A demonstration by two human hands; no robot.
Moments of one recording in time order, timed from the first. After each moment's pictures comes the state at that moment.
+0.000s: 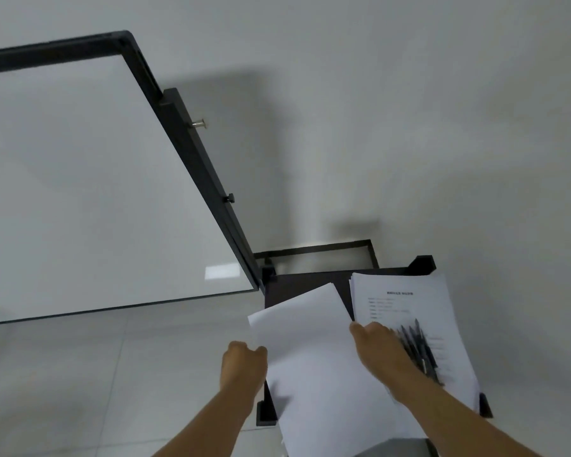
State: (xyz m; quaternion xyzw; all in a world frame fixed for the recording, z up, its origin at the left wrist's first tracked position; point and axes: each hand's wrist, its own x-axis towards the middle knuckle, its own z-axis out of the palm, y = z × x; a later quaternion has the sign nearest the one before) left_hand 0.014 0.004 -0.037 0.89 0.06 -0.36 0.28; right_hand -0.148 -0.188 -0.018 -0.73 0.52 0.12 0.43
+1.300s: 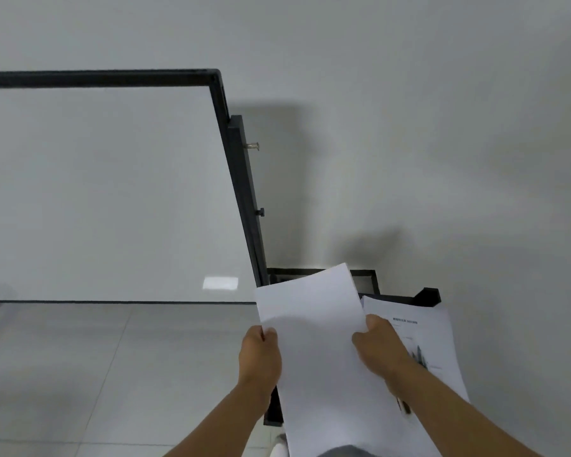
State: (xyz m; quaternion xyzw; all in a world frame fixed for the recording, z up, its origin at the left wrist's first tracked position) left_hand 0.005 0.000 0.034 0.81 0.07 -0.33 0.48; right_hand -0.116 -0.179 0.036 -0.70 0.52 0.06 0.49
